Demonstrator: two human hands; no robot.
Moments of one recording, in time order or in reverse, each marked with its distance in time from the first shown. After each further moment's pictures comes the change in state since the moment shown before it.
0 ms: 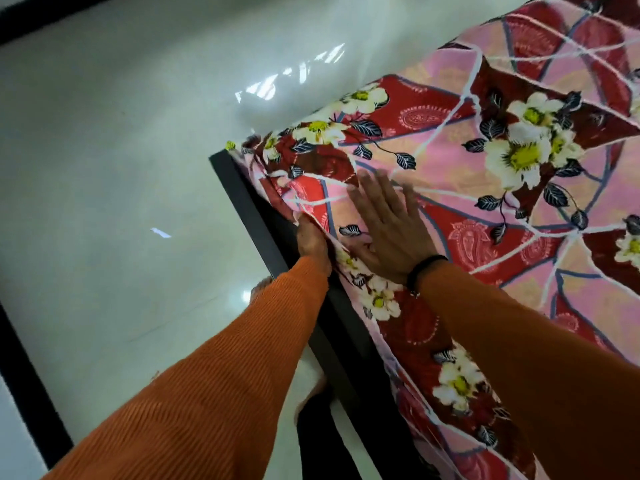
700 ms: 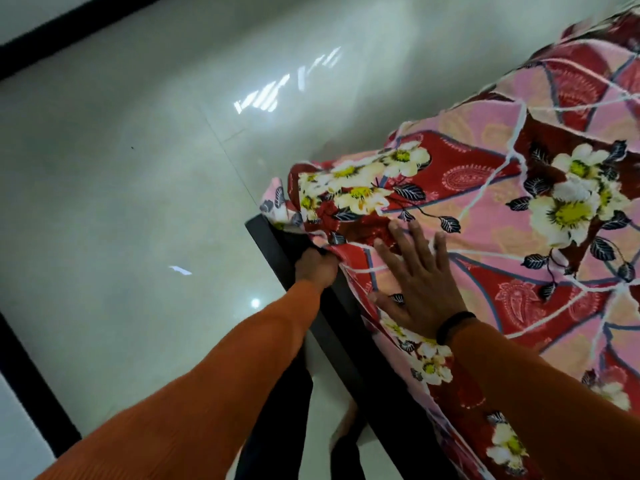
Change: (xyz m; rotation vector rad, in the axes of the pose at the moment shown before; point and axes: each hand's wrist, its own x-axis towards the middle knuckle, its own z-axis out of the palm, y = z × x) left_hand 0.035 0.121 -0.023 0.862 -0.163 0.031; right_hand 0.050 -0.021 -0.009 0.076 -0.075 0.082
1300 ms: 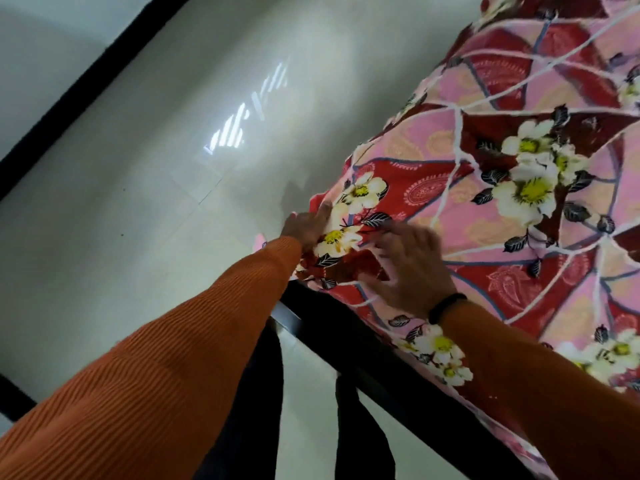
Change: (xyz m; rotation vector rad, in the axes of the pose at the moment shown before) left_hand 0.045 0.165 -0.023 0.943 -0.165 0.313; right_hand 0.049 0.019 -0.023 0.245 0.187 0.324
